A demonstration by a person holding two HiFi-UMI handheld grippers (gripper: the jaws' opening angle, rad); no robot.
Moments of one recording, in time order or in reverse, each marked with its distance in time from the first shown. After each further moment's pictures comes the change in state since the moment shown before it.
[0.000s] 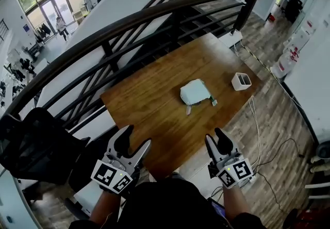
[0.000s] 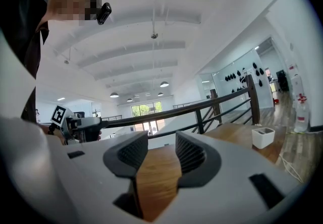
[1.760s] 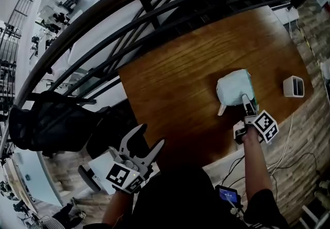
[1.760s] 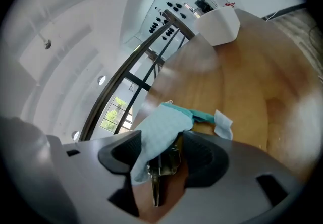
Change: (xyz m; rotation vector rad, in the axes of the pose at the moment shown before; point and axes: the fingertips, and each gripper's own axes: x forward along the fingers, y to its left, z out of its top) left arm 0.019 0.084 -0.076 -0.107 0.252 0.311; right arm 0.190 -0.215 -0.190 0.888 0.313 -0.333
